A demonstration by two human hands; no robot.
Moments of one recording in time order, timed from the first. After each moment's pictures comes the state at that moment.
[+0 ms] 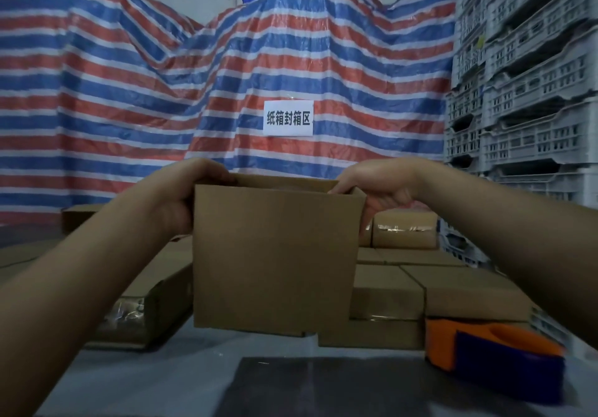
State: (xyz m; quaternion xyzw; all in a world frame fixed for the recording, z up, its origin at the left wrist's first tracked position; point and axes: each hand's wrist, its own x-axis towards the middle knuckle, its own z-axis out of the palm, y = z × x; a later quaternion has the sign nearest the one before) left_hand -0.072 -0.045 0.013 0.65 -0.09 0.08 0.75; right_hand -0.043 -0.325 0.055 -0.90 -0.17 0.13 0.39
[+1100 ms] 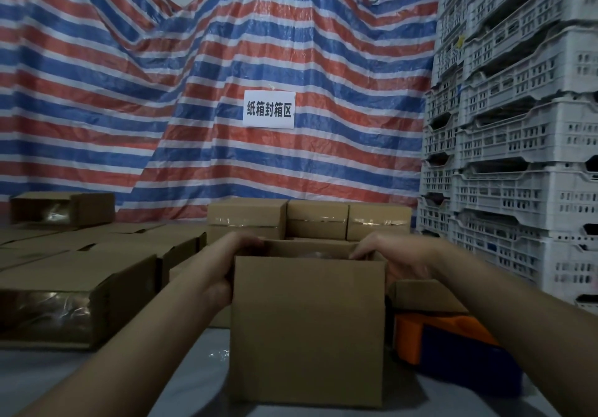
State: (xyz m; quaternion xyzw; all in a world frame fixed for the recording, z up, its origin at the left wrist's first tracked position) left_hand -0.026 -0.128 -0.090 0.60 -0.07 -0.06 0.79; right_hand -0.038 -0.405 -0.055 -0.88 -0.03 0.10 0.47
